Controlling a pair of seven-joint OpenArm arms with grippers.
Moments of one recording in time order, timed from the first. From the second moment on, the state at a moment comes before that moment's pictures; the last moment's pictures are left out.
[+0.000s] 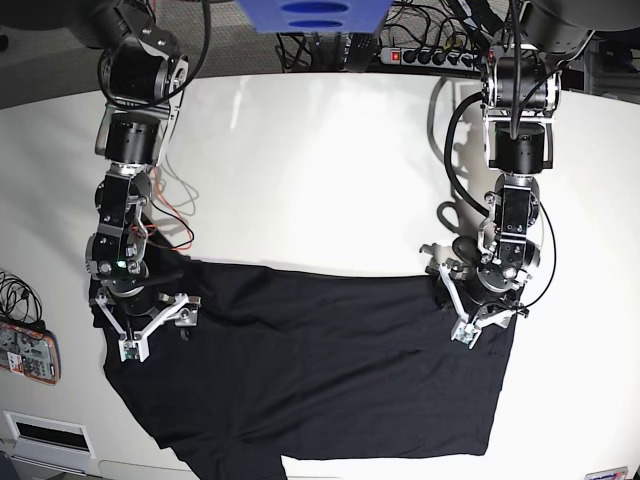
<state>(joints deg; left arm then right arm) -18.9 -11.7 -1.7 56.6 12.1 -23.9 21.7 16.5 8.0 14.9 69.3 0.8 19.6 -30.7</state>
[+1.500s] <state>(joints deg) -18.7 -16.6 -6.2 46.8 -8.7 -28.4 15.6 12.7 8.5 9.8 58.6 2.3 19.6 -21.7</state>
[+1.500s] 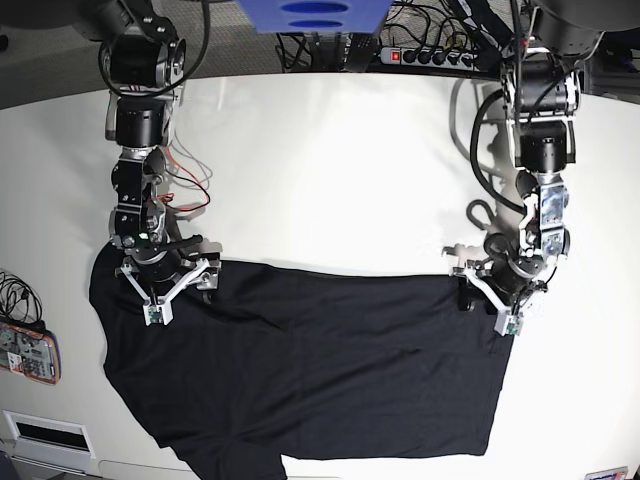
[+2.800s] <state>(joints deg) -1.9 -19.6 -12.6 61.1 -9.9 -28.9 14.1 0.9 8.7 10.1 66.4 3.9 19.4 -15.0</state>
